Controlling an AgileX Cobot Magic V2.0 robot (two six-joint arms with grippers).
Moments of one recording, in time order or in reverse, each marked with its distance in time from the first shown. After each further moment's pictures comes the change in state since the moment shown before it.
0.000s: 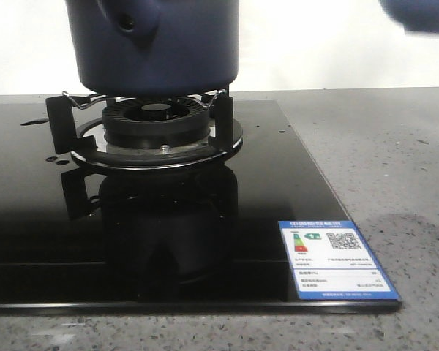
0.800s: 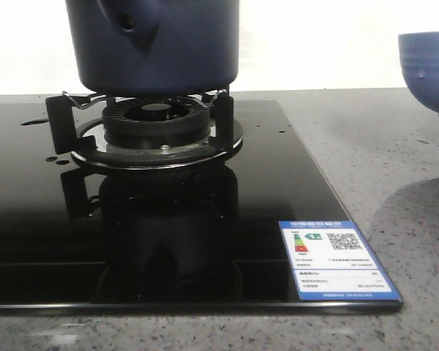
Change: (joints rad) left arm -0.059 0.286 -0.099 0.004 0.063 0.104; right arm -0.009 -0.092 0.268 -0.087 -0.141 -0.025
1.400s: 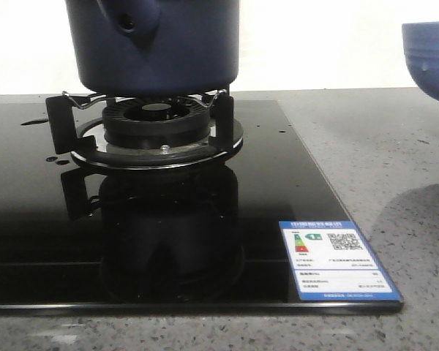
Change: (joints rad) left arm 0.000 0.067 -0.006 -0.008 -0.004 0.053; right arm 0.000 -0.023 0.000 -0.011 -0.032 0.000
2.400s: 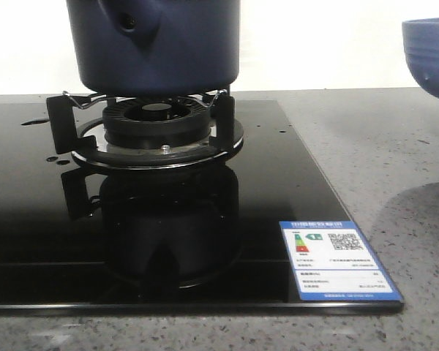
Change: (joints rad) left arm 0.000 0.065 -0.057 -0.013 -0.030 0.026; right arm 0.000 0.000 0.000 -0.008 -0.030 0.000
